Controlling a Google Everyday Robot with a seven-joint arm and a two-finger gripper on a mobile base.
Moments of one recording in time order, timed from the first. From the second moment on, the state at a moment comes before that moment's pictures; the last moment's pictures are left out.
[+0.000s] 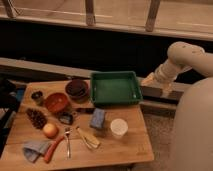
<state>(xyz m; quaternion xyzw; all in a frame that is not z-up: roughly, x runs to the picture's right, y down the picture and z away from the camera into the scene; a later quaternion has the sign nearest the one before) 0.282 -0.011 0.762 -0.21 0.13 0.79 0.56</state>
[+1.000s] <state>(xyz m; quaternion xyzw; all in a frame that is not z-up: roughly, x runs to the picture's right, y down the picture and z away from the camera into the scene) 0.255 -0.032 0.763 -0.24 0.09 0.76 0.60</state>
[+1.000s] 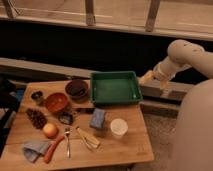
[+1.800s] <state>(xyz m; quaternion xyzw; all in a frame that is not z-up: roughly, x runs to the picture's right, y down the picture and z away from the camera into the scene) 0.083 -0.074 0.756 -0.30 -0.03 0.64 0.70</state>
